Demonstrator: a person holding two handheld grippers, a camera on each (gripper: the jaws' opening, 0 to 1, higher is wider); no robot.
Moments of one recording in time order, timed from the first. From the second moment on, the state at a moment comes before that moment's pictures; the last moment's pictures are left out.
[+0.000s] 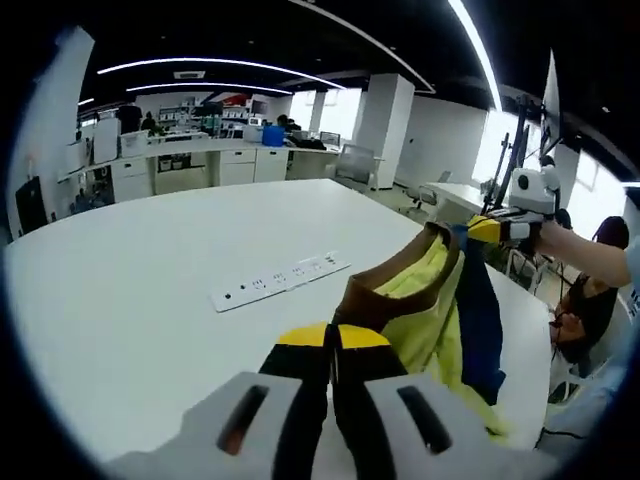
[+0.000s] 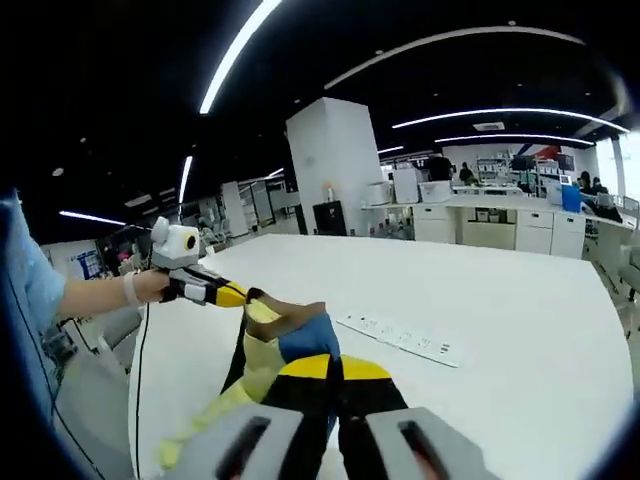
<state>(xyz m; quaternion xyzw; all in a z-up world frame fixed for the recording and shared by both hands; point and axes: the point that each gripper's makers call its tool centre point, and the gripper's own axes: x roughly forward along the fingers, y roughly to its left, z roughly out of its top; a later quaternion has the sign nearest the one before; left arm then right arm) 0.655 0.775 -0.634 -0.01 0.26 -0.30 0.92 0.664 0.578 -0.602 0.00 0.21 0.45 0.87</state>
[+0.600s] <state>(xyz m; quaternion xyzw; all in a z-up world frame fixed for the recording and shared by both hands) 0.720 0.765 -0.755 0.00 0.36 -0.28 0.89 0.730 0.574 -0.738 -0.02 0.33 0.39 0.86</state>
